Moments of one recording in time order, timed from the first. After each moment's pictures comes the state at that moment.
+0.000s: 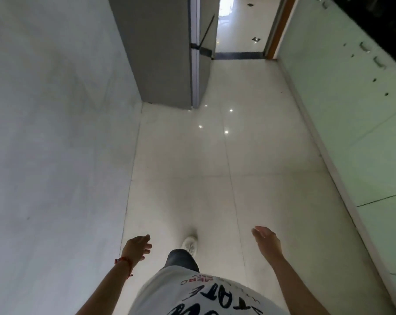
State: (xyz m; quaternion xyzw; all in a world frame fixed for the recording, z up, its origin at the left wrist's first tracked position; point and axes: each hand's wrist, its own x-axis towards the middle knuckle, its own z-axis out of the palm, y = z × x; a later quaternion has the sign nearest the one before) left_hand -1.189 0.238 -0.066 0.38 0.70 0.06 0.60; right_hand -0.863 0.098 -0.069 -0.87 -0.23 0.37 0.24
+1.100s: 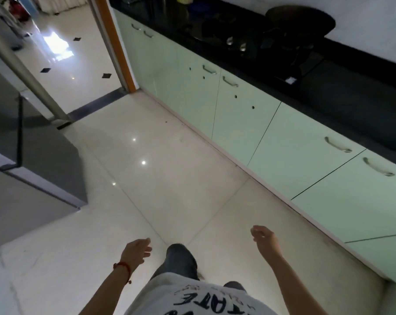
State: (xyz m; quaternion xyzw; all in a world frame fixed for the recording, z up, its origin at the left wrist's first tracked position) left_hand -0.623 0.602 -0.064 0.62 0.50 -0.13 0.59; right_hand -0.460 0.280 -0.082 -0.85 0.13 0.25 0.44
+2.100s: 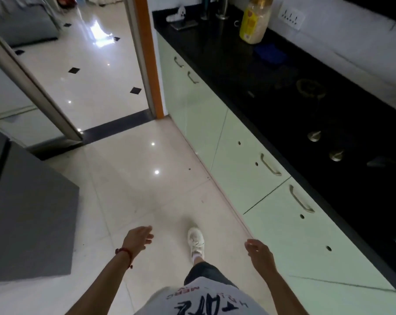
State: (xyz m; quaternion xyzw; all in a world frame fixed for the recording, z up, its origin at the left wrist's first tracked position) left_hand -0.144 0.955 -0.075 0.55 0.55 -0.05 0.62; right_hand 0.030 0.655 -0.092 -0.88 0.02 0.34 0.33
